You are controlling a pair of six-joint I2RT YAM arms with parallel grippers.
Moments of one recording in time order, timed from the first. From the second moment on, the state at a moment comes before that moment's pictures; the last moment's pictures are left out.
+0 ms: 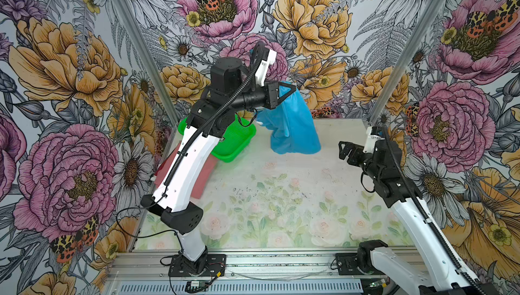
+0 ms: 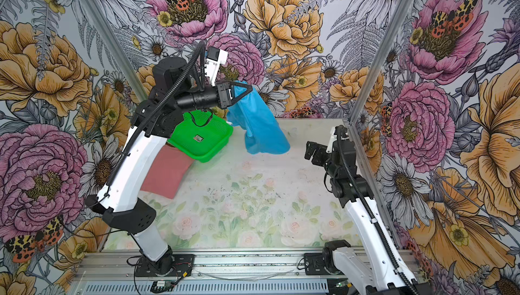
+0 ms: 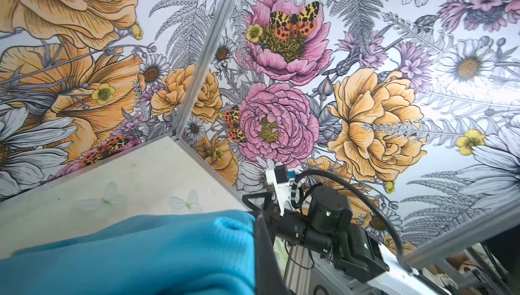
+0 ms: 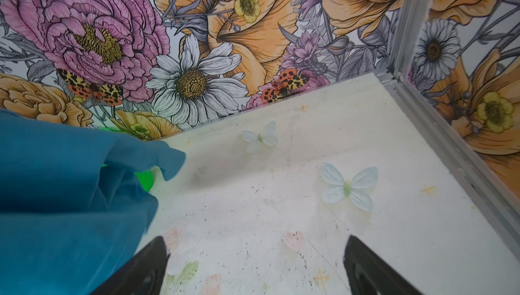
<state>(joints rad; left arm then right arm) -0.56 1.70 2.32 -0.69 0.58 -0.47 0.09 0.93 0.94 -0.42 -0.02 0.36</state>
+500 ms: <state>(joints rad) -0.23 1.52 1.15 -0.37 0.53 -0.70 0.22 0.97 0.91 -0.54 -0.12 0.34</state>
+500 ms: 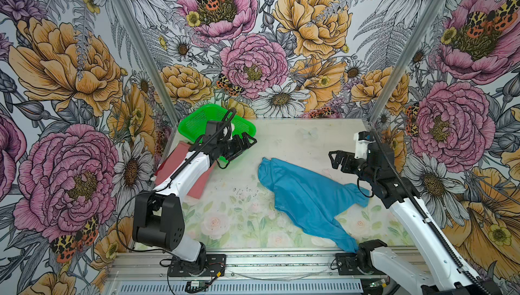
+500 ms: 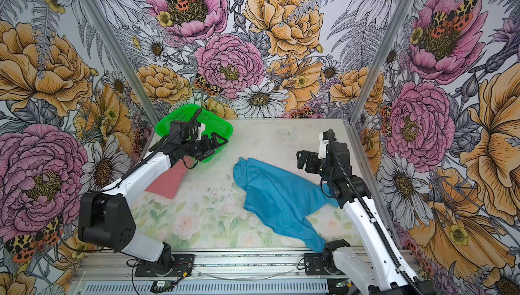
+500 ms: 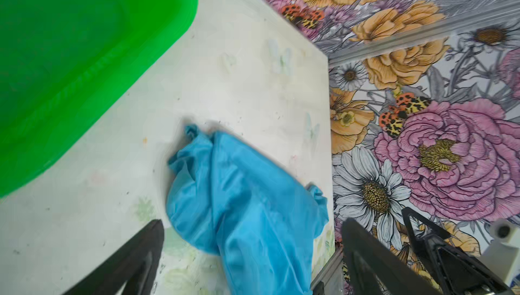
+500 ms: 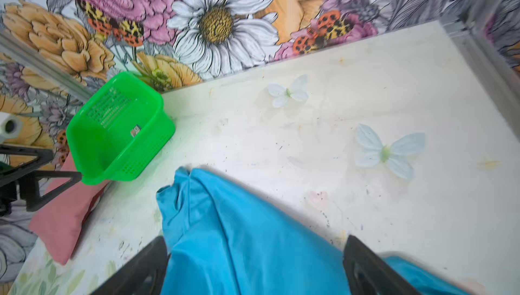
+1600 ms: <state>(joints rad) -0.02 1.21 0.82 -0.35 0.49 -0.63 1.16 1.86 1.17 -0.57 0.06 0.65</state>
